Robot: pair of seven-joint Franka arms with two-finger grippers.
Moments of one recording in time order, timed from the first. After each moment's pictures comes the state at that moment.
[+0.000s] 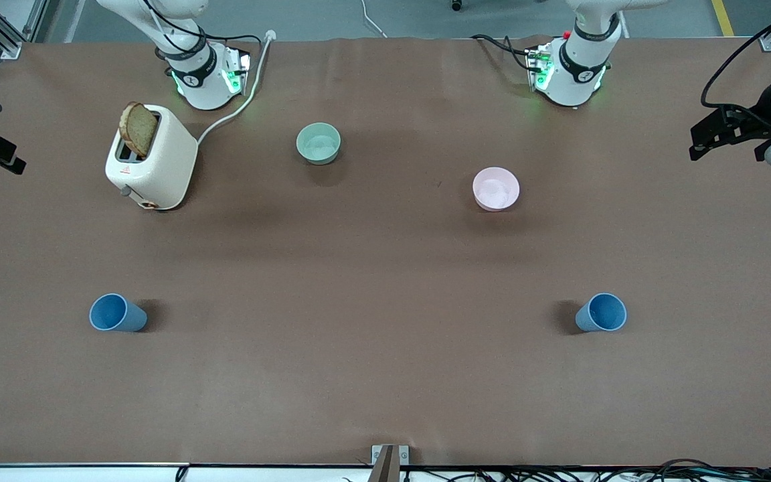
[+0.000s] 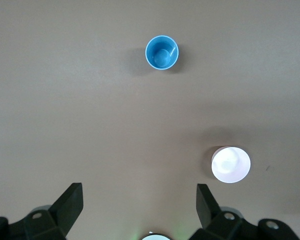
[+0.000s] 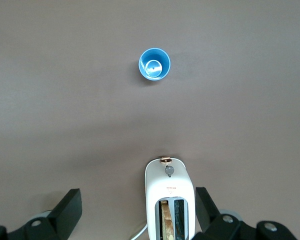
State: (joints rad) left arm 0.07 -0.04 -0.15 -1.54 0.03 1.47 -0.02; right arm -0.14 0.00 0.04 -1.48 -0.01 1.45 0.05
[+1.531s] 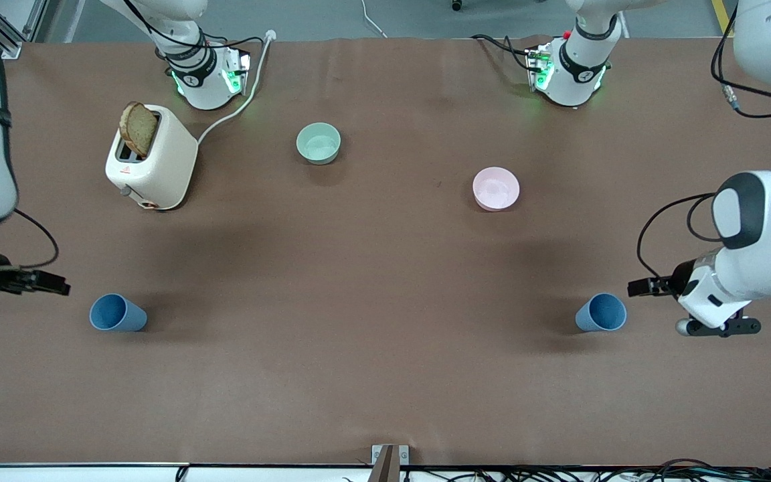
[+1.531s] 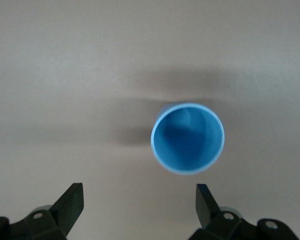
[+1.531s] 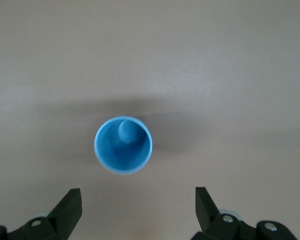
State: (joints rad) left arm 0.13 0.52 -0.15 -1.56 0.02 2.02 -0.04; right arm -0.23 0.49 0.04 -1.52 -0.01 2.01 -0.17
